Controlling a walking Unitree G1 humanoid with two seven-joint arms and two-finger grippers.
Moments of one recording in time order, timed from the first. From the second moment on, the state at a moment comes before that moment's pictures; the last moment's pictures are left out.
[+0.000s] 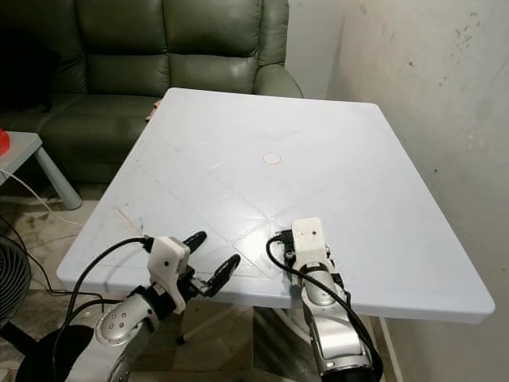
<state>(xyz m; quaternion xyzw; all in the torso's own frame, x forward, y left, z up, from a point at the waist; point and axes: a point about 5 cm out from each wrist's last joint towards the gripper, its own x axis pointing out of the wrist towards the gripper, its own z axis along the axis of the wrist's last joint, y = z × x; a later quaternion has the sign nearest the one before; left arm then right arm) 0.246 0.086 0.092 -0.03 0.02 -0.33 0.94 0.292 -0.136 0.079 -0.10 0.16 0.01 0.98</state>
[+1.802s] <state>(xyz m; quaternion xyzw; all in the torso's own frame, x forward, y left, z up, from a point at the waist) 0.242 0.082 0.092 -0.03 0.02 -0.34 0.94 0.290 -0.135 0.073 -0.08 0.19 0.01 0.98</state>
